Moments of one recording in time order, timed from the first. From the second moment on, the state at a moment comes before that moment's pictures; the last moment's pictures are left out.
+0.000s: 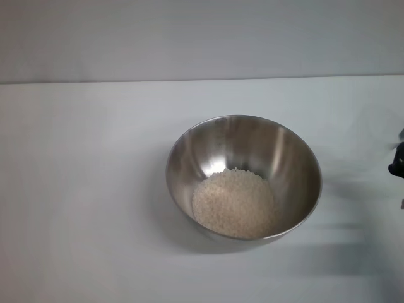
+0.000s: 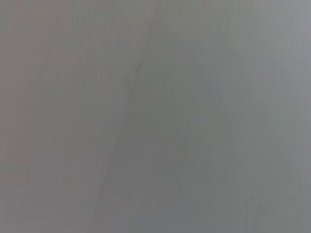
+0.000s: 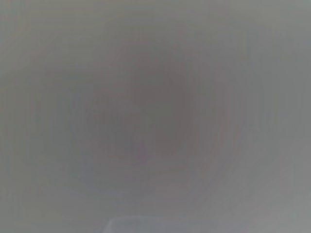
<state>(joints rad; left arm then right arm) -0.19 -2.06 -1.38 -0.54 2.89 1.39 -0.42 0.31 2.08 0.59 0.31 -1.90 -1.22 0.05</state>
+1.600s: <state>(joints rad) -0.19 -2.06 -1.39 -0.54 2.89 1.40 -0.42 0.41 2.08 0.57 0.24 -1.91 -1.03 0.04</state>
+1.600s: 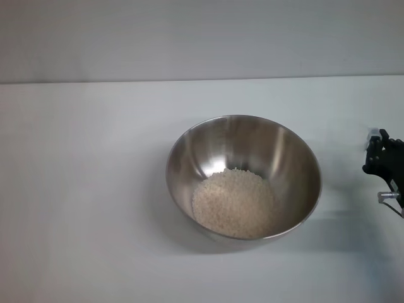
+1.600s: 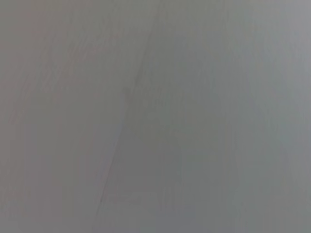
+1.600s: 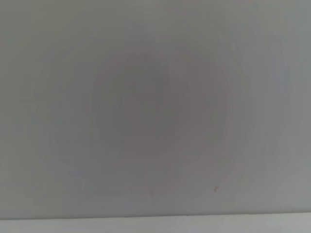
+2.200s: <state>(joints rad) -0.18 -2.05 -1.39 -0.54 2.89 1.41 -0.42 0.39 2.09 0.55 0.24 -1.91 -1.05 0.04</state>
